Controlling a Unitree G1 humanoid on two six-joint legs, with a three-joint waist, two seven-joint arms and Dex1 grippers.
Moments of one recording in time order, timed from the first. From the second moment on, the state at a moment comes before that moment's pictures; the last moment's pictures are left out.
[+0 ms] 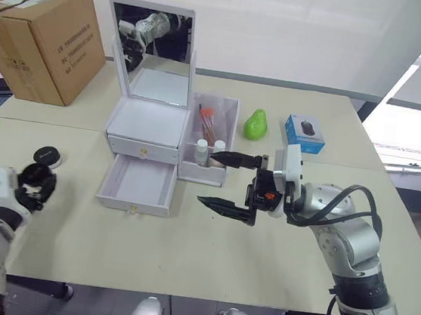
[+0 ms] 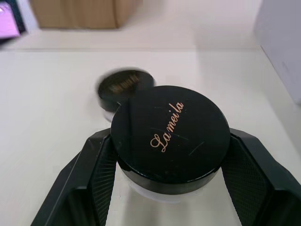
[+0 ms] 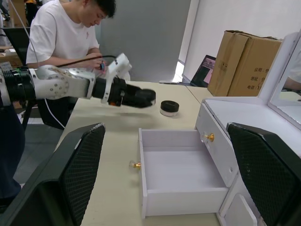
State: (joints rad) left arm 0.05 0.59 0.64 0.07 -0.43 0.17 -0.46; right arm -0.47 -0.47 0.15 -0.34 0.57 0.38 0.98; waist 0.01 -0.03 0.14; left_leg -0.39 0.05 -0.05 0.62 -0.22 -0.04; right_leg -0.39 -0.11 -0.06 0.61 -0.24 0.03
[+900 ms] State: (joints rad) left arm -0.02 0.68 0.28 -0.16 -0.47 0.31 -0.79; right arm -0.43 -0.48 0.15 -0.36 0.53 0.38 0.91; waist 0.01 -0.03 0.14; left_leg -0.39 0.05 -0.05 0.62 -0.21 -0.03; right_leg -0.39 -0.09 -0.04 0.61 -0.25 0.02
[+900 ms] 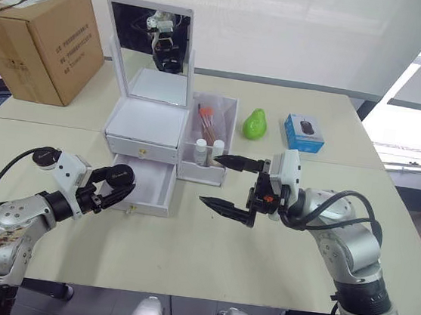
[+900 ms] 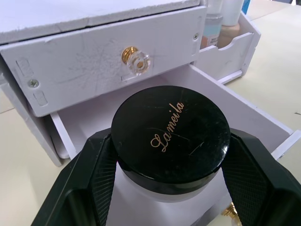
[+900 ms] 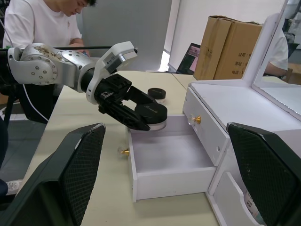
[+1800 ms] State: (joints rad) left arm -0.03 0.71 0.29 -0.16 -0.46 0.43 -0.76; right arm -0.43 -0.48 0.15 -0.37 0.53 0.38 0.89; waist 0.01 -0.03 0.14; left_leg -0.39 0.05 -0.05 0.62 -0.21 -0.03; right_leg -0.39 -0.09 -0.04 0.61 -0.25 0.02
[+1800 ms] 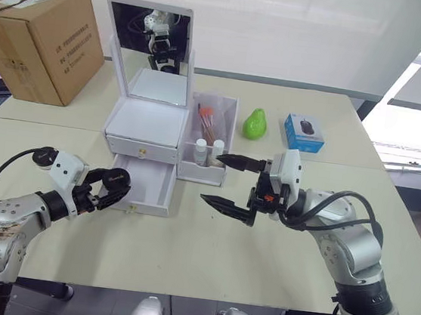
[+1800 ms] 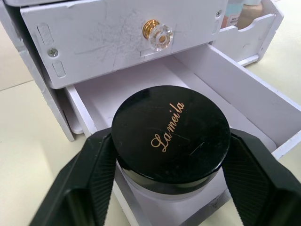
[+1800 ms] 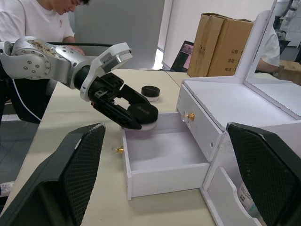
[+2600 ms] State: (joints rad) left arm 0.29 0.99 0.88 0.37 -0.43 0.32 -0.92; right arm -0.10 -0.73 -0.29 -0.18 0.55 0.26 1.00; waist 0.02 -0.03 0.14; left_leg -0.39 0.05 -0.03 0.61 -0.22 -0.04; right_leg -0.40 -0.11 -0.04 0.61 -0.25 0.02
